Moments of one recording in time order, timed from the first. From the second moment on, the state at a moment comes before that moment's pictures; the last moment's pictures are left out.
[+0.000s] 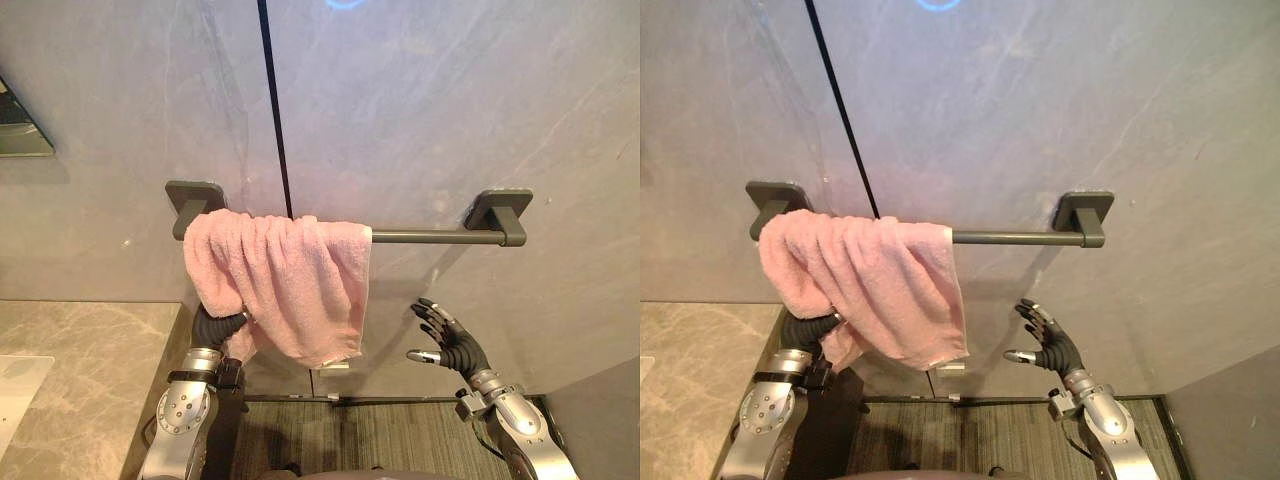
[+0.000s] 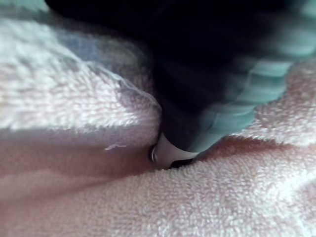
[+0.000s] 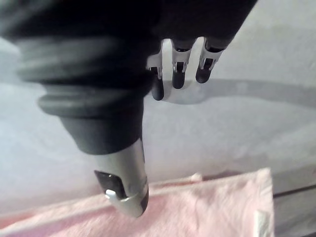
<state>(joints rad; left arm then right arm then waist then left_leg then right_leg) 0.26 0.27 -0.04 -0.18 -0.16 -0.27 0.02 0.24 -0.42 0.20 -0.08 0.39 -0.11 0.20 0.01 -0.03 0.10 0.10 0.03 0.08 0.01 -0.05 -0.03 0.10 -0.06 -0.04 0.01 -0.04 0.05</state>
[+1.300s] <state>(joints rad) 0.26 0.18 -0.07 -0.17 -0.19 -0.27 0.02 -0.07 -0.24 0.40 0.01 0.38 -0.15 0.18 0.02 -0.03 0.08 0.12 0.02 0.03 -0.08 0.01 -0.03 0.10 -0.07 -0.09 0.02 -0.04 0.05</state>
